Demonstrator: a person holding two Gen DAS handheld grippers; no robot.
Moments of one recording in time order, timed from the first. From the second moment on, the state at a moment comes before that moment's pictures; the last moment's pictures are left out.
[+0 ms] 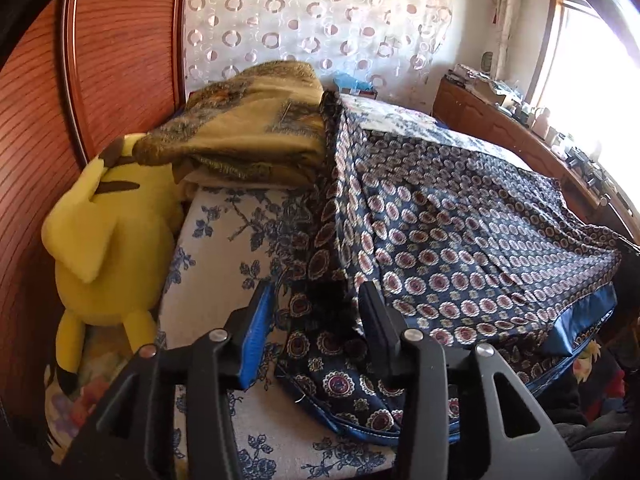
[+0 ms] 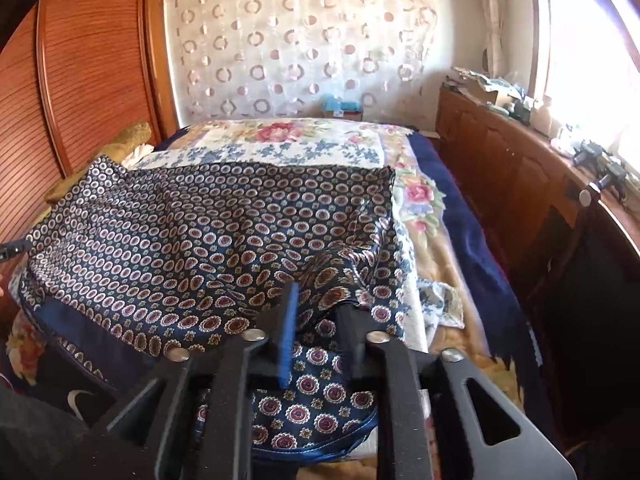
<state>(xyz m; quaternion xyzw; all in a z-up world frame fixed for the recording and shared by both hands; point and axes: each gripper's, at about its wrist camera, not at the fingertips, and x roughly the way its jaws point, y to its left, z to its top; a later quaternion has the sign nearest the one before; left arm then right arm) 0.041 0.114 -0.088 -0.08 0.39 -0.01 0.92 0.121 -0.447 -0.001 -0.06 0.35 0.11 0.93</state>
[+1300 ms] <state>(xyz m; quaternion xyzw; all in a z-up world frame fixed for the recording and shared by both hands) 0.047 0.107 -0.104 -0.08 0.40 0.00 0.91 0.138 -0.362 -0.018 -0.06 0.36 0.20 0.91</state>
